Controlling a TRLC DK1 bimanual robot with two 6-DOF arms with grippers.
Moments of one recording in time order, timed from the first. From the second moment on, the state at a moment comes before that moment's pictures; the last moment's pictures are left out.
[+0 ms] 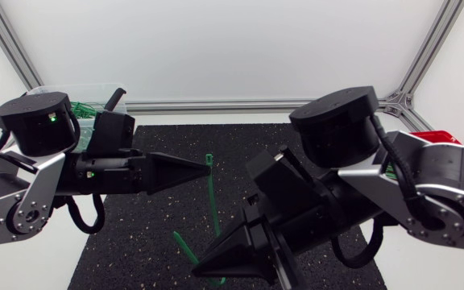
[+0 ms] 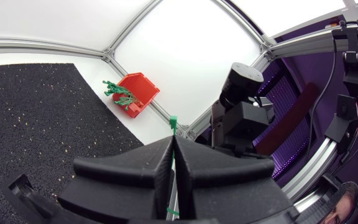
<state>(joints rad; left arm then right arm) -0.38 1.29 0.56 0.52 1.11 -0.58 0.82 1.24 0.76 -0.20 -0.92 0.04</state>
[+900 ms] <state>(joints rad) -0.50 1.17 0.44 0.65 0.91 -0.57 0.65 1.25 0.82 -0.13 -1.17 0.83</state>
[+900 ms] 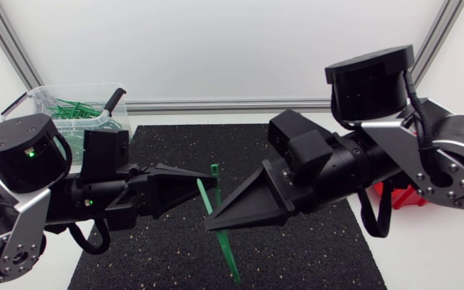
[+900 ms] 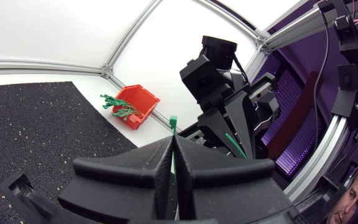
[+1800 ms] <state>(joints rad) -0.63 1.03 0.40 0.71 0.63 -0.51 0.59 1.17 0.91 -0.17 -1.22 1.01</state>
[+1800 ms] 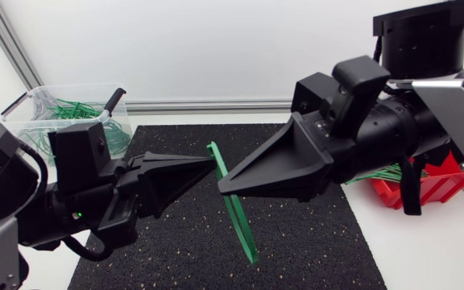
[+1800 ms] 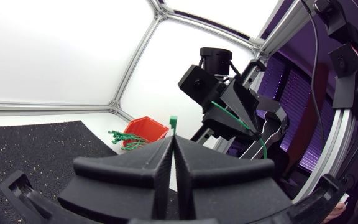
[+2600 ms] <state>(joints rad) -0.91 0.87 0.49 0.50 0.33 -0.47 0.63 1.00 0.95 -0.44 -1.22 1.01</state>
